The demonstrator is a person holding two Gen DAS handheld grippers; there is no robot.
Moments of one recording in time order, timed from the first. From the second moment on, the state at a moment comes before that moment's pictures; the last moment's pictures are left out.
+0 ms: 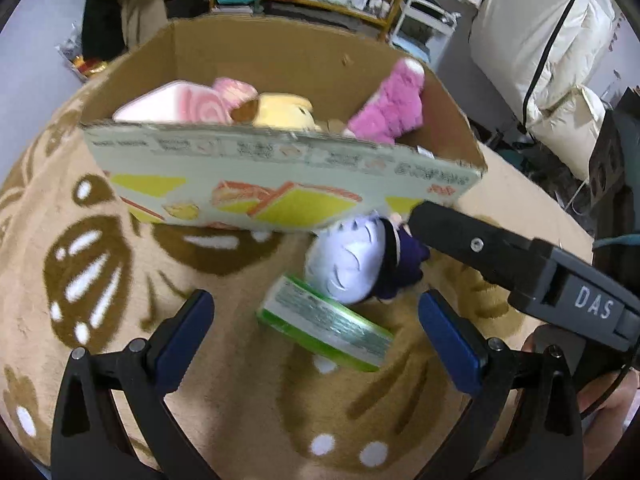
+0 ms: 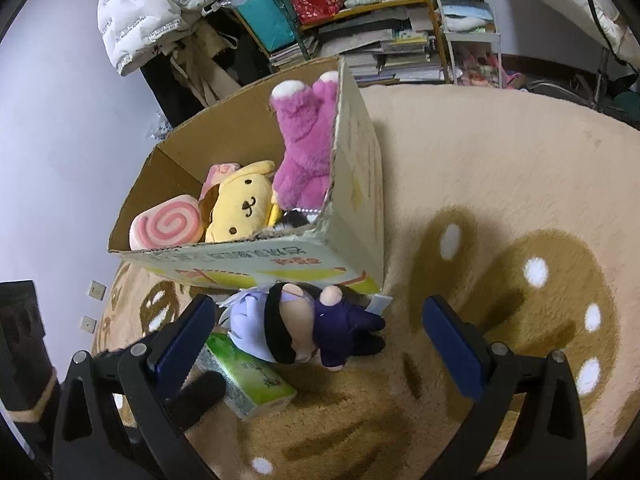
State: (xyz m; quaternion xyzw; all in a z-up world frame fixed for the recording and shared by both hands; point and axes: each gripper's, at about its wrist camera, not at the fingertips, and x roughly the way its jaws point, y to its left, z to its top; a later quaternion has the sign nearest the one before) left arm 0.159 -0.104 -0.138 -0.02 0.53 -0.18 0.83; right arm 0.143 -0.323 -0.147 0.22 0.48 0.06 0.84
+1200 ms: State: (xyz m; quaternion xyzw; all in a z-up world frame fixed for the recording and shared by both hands) left arm 0.164 -0.125 -0.180 0.01 0.59 -0.18 0.79; right arm 0.166 -0.308 -0.195 0.23 0.55 0.09 0.80
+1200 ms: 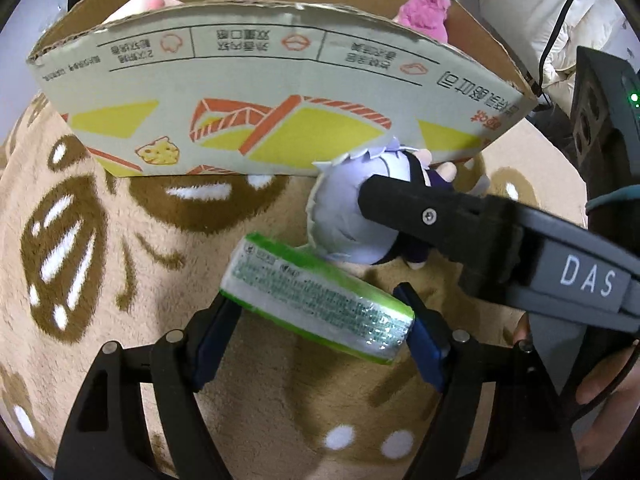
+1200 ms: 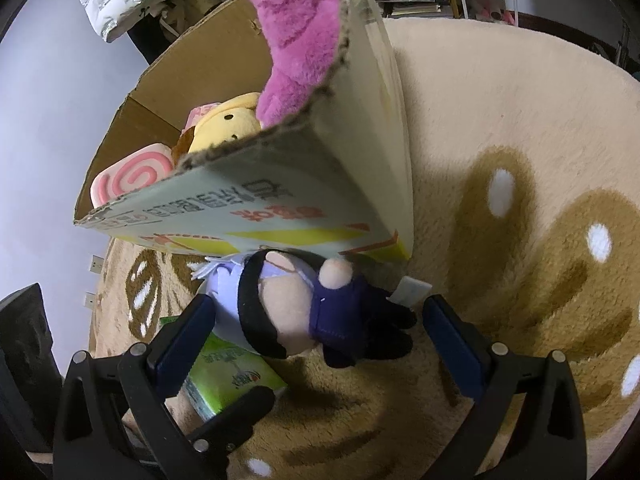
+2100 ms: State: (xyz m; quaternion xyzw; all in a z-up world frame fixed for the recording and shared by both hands) left arm 0.148 -0.077 -0.156 0.02 0.54 -0.11 0.84; right arm 0.156 -0.308 -0.192 0.25 0.53 0.11 0.80
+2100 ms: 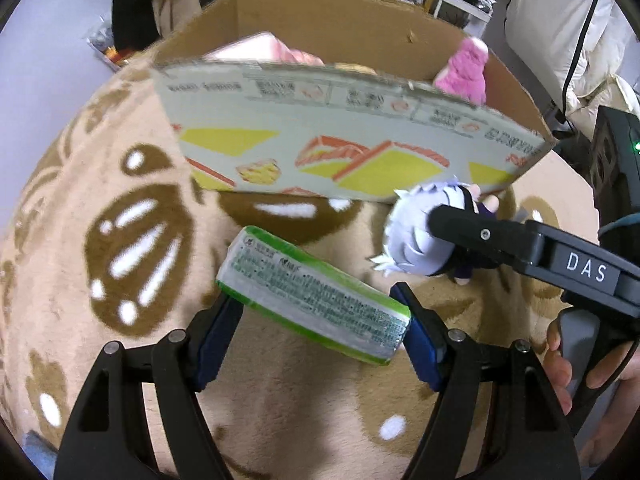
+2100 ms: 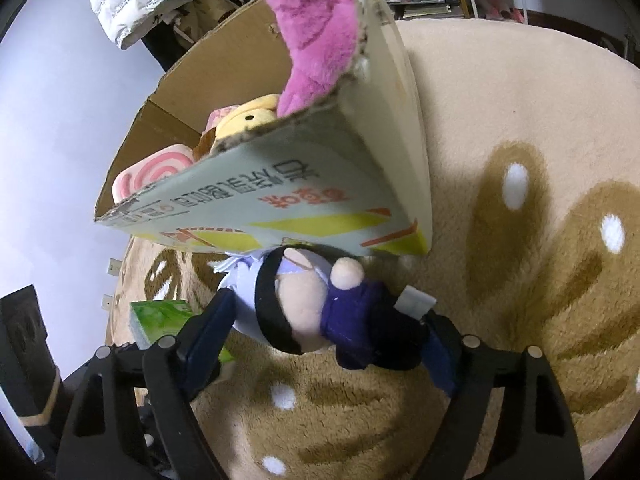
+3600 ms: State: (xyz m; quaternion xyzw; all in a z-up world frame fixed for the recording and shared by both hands) left arm 0.155 -0.041 -0.155 -0.07 0.57 -0.04 0.82; right arm 0.095 -0.319 -0.091 0.21 0.40 0.10 0.88
